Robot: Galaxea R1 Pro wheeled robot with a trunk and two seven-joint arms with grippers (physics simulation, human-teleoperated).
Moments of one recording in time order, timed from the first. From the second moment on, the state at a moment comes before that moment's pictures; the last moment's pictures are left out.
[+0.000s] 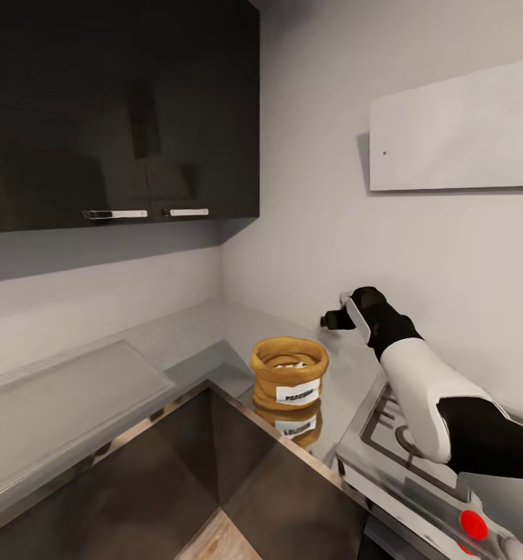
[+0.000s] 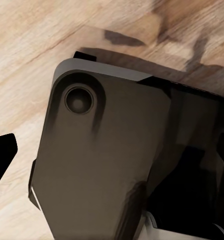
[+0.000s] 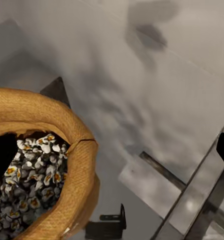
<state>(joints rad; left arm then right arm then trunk) 0.00 -0.03 0.05 -0.09 0.23 -0.01 0.00 -1.23 0.03 0.02 -0.50 0.00 0.86 -0.05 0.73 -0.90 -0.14</state>
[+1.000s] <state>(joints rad) 0.00 -0.03 0.05 -0.09 0.23 -0.01 0.00 -1.23 0.00 0.02 -0.49 0.00 0.92 -0.04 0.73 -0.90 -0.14</state>
